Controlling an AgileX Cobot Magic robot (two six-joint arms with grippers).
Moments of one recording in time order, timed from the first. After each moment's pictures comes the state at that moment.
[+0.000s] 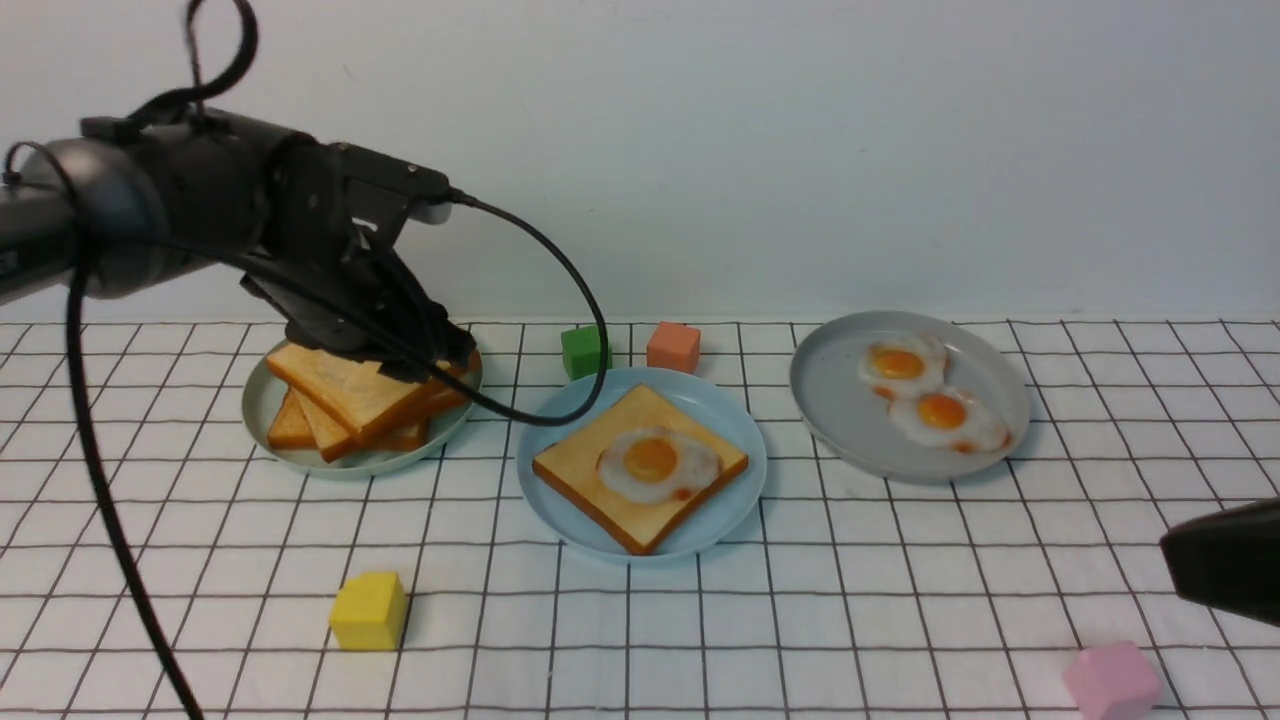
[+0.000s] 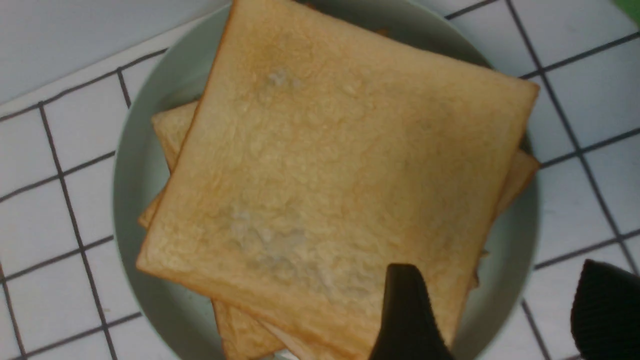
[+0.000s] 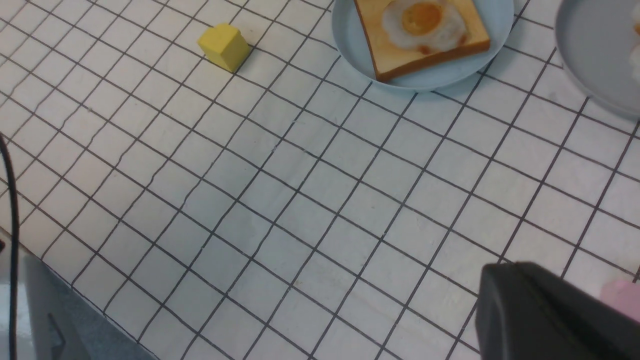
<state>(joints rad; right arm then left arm) 0.55 0.82 -0.98 0.20 0.99 -0.03 -0.24 1.96 -1.51 0.16 0.62 0.03</state>
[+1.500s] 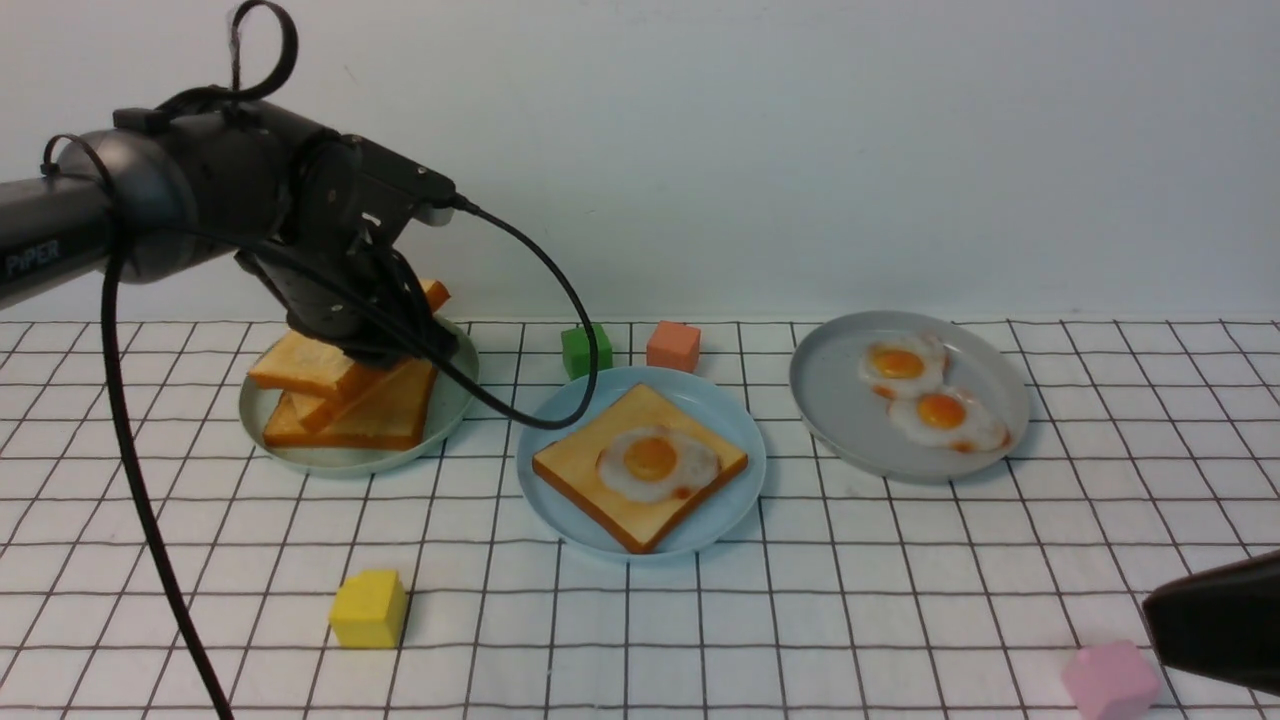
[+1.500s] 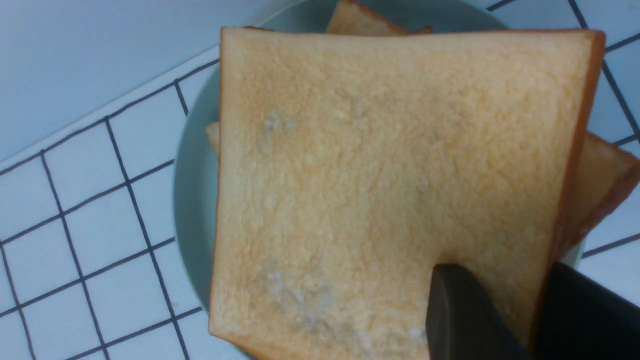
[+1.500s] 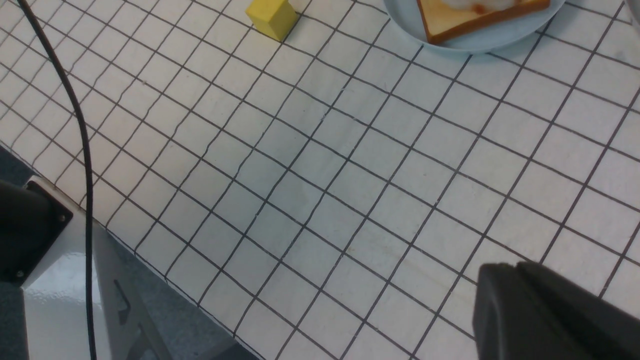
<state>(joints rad) 0.56 0.81 -0.98 0.30 1.04 -0.03 -0.24 1.98 -1.57 0.25 0.69 0.05</state>
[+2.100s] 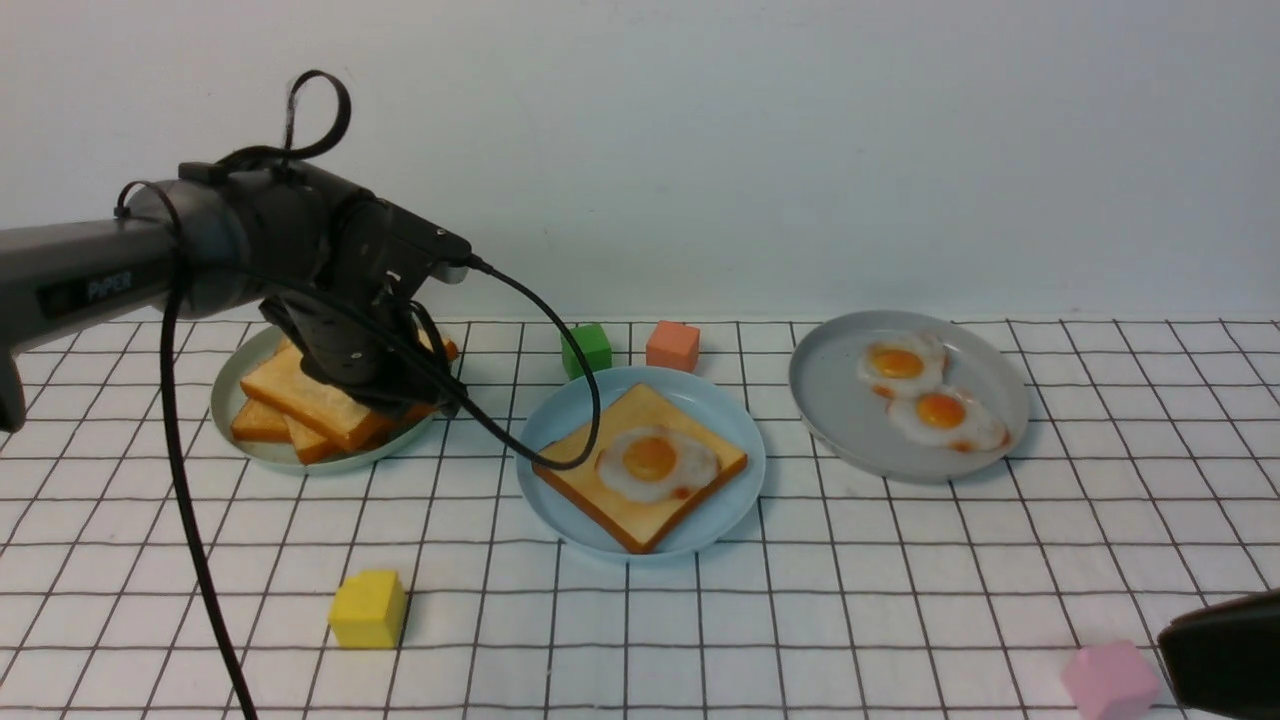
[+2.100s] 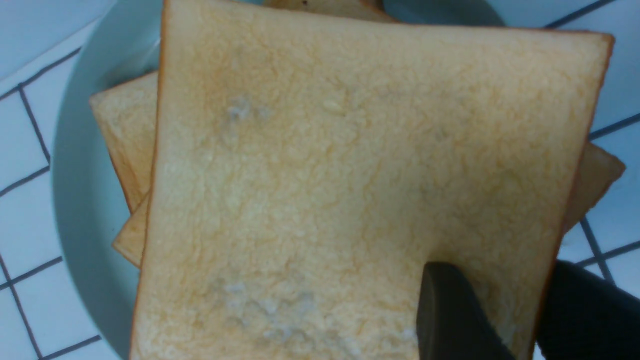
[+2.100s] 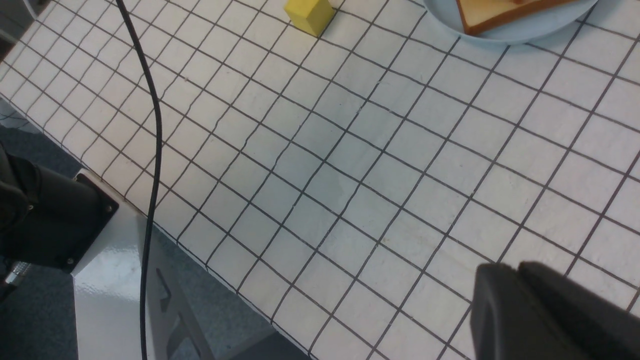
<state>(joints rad) 0.56 0.78 -0.98 0.35 1.07 -0.03 -0.24 2.07 -1.57 0.26 0.69 0.05</state>
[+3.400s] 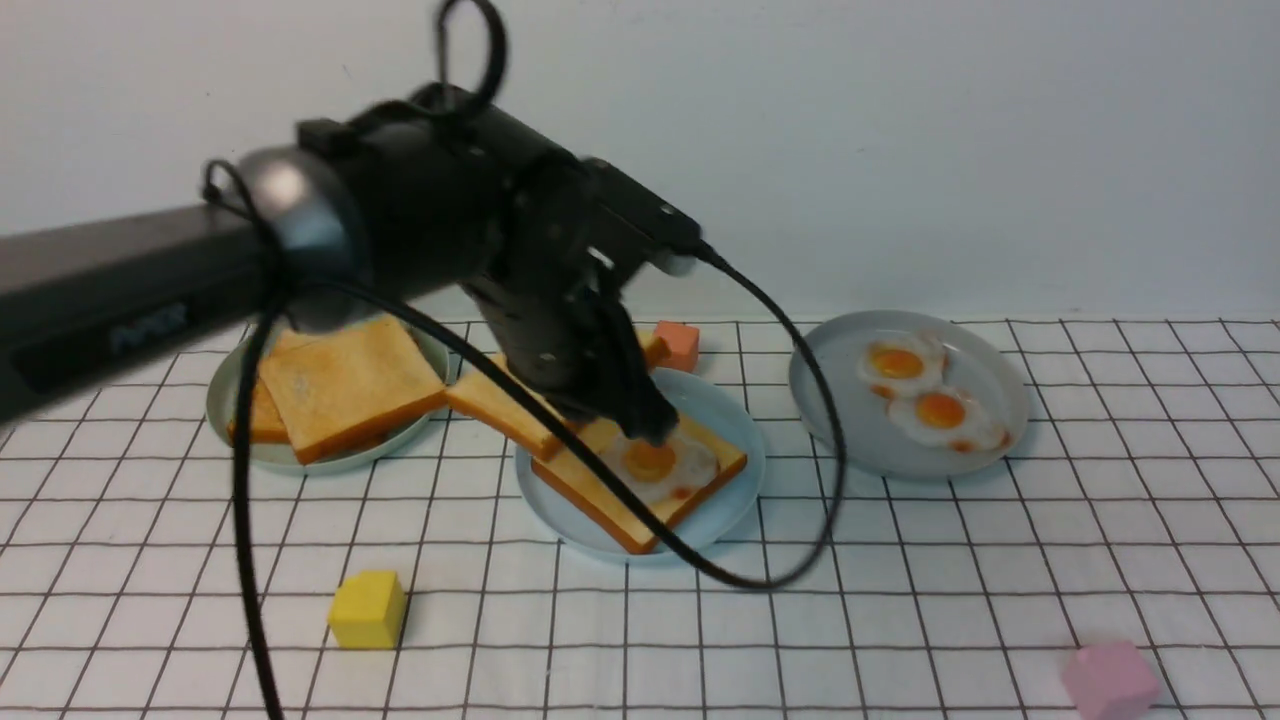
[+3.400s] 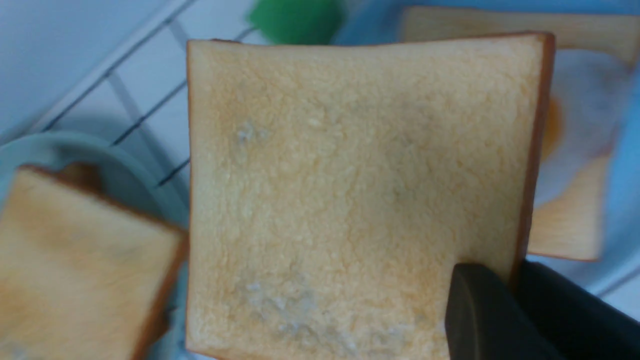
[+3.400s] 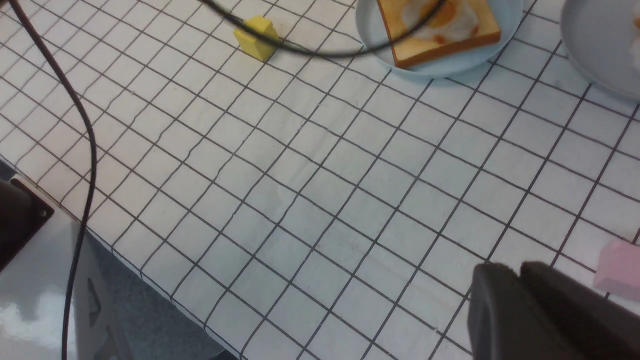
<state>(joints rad) 0.56 0.61 -0.98 0.22 1.13 -0.02 -0.61 1.90 -1.57 0.20 0.80 0.05</state>
